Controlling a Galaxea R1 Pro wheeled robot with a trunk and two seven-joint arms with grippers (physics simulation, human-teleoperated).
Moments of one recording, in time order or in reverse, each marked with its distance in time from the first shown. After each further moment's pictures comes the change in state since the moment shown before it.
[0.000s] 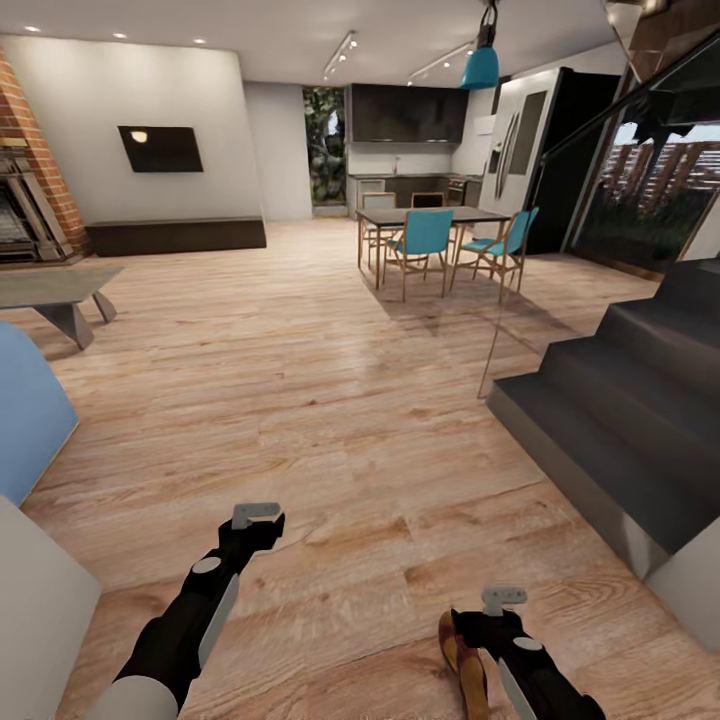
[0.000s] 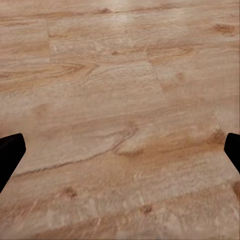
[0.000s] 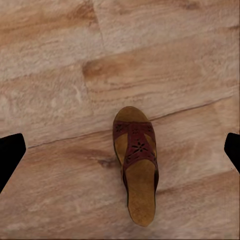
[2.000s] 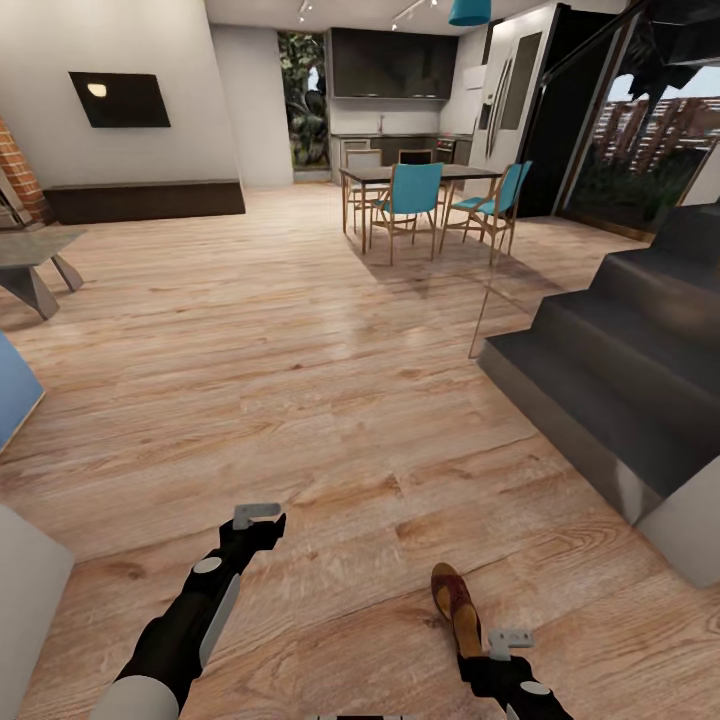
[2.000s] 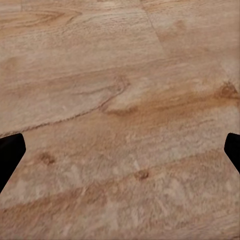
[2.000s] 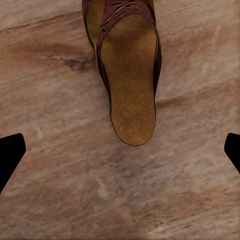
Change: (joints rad) left arm 0.000 -0.003 -0.002 0.000 0.001 0.000 0.000; right arm 0.000 -0.006 -0.004 0.209 0.003 -0.103 0.000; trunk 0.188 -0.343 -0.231
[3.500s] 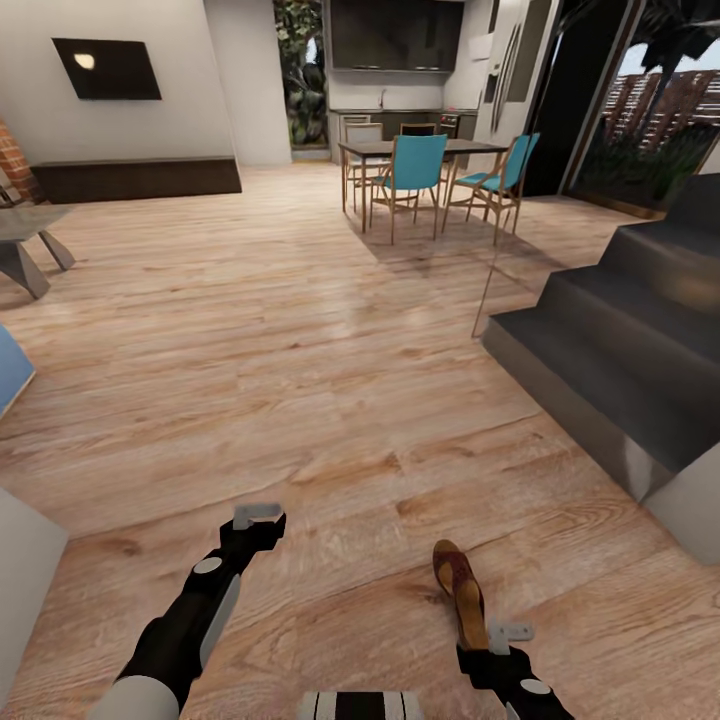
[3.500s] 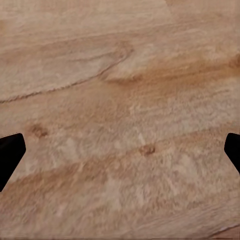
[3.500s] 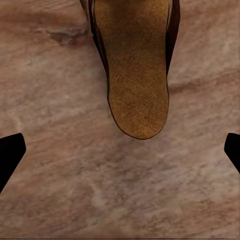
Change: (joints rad) left arm 0.000 -0.001 0.000 0.002 -0.001 0.000 0.000; right arm 0.000 0.000 -0.001 -0.009 0.006 -0.046 0.001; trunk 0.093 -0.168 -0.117
